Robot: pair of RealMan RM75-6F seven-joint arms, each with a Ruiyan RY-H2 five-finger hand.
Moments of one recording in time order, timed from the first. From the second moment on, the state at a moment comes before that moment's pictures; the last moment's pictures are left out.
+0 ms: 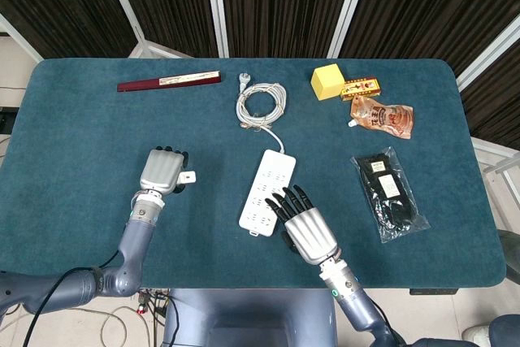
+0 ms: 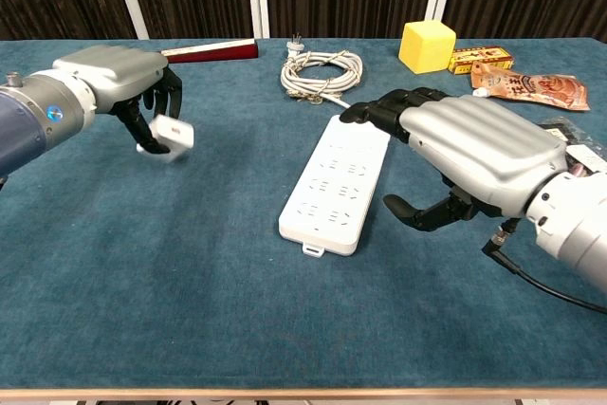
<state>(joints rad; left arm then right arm) -0.84 -1.66 -0.18 -1.42 0.77 1.14 0.74 0.48 -1.68 0.08 -1.67 -1.45 1.21 -0.61</state>
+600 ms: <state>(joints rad) -0.74 -1.58 -0.19 -1.55 0.88 1.25 0.58 0.43 -1.56 0.11 -1.66 -1.41 1.30 -0.55</state>
